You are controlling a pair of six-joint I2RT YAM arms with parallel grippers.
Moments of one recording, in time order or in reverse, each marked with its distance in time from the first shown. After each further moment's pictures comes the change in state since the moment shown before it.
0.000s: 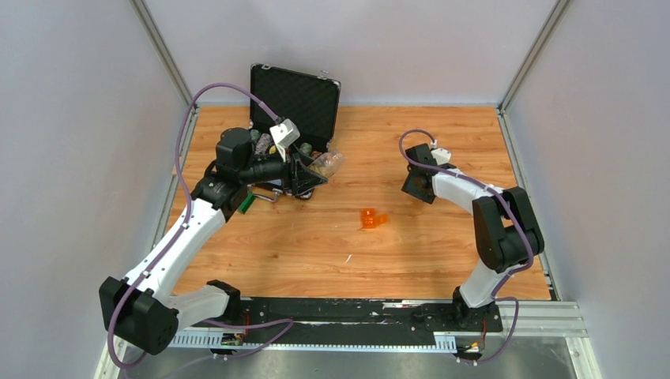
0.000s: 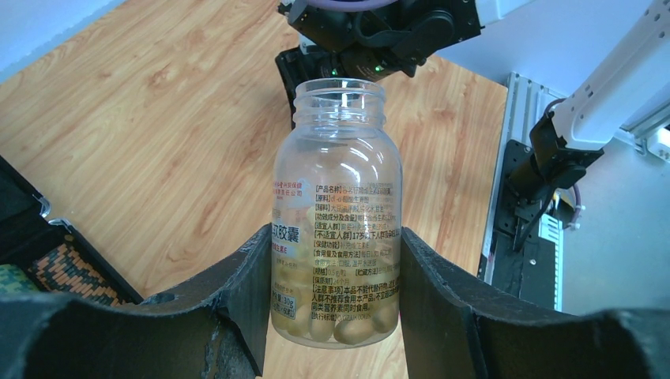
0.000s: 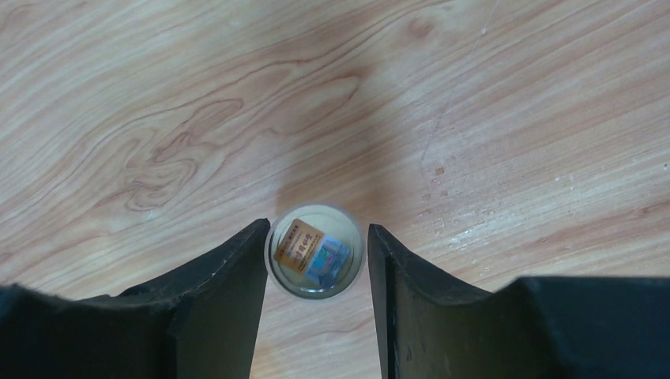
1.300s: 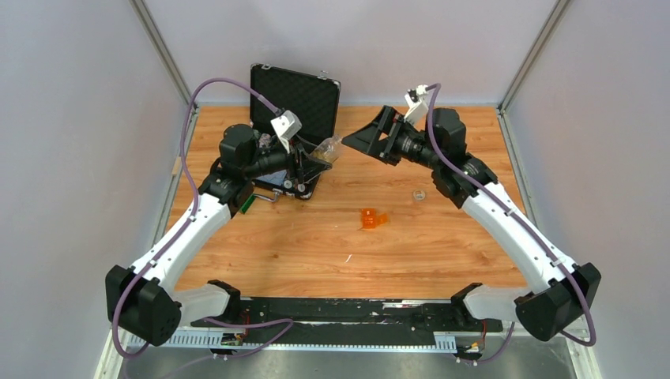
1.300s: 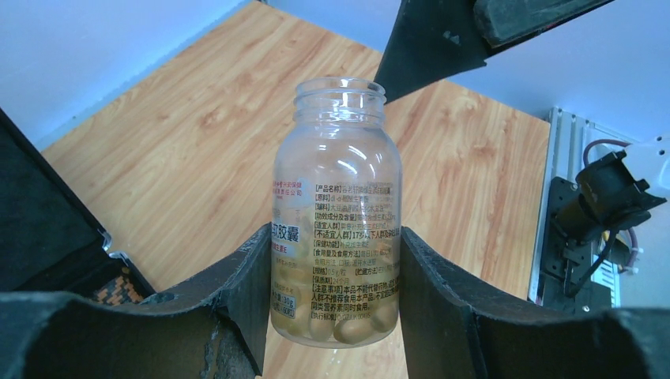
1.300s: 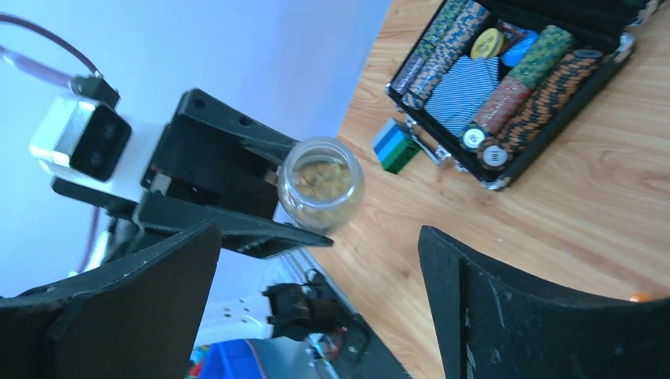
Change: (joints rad) left arm -0.014 0.055 0.000 0.158 -0.090 -0.016; right arm 0.187 -0.455 0.237 0.182 -0.755 0.089
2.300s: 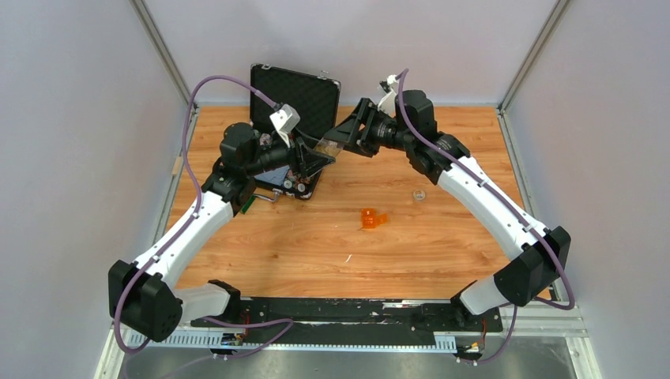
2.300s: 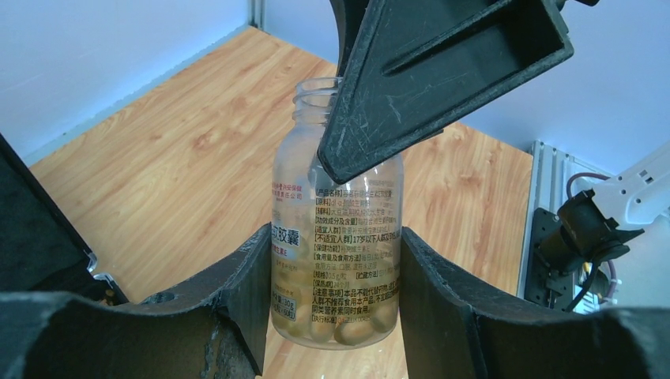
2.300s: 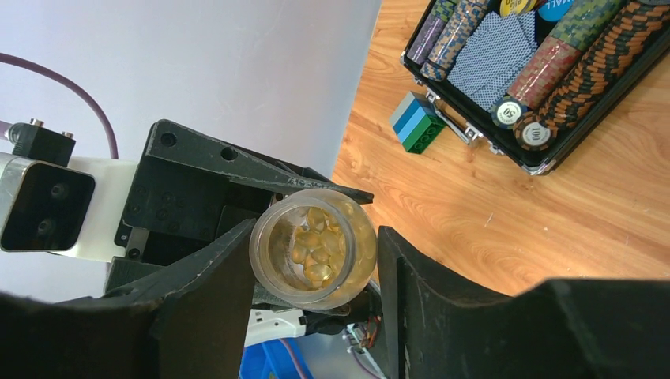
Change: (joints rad) left arm -0.013 0.024 0.000 0.127 -0.009 -0.116; right arm 0.087 0.246 0.254 -0.111 -0.009 0.134
